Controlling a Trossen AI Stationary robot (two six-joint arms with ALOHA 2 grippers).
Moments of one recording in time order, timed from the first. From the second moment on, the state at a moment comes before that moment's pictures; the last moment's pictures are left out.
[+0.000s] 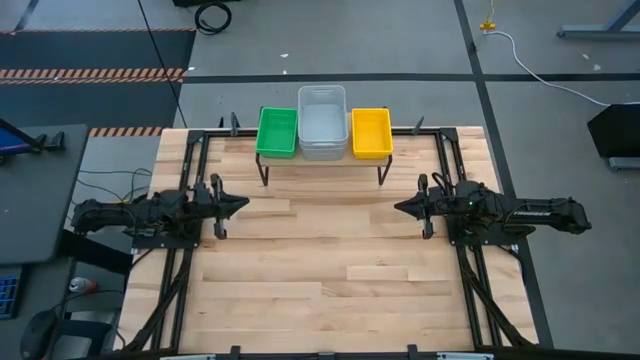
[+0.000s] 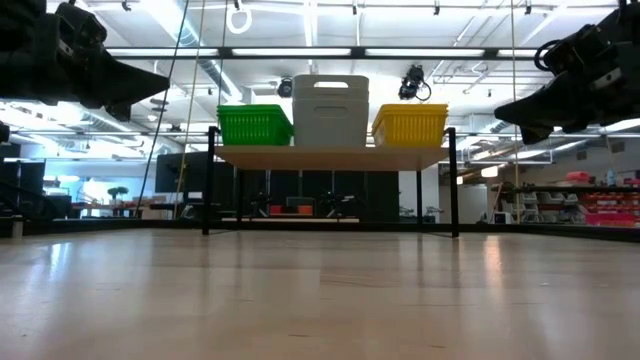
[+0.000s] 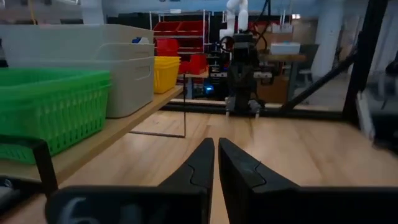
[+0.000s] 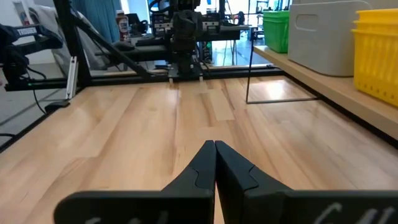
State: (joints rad) left arm -0.04 0.01 0.01 0.08 -0.25 -0.01; right arm -0.12 0.13 0.01 0.03 -0.07 0.02
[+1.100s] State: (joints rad) left arm -0.04 0.01 0.01 0.09 -0.03 -0.04; right arm -0.12 0.13 0.01 0.03 -0.07 0.03
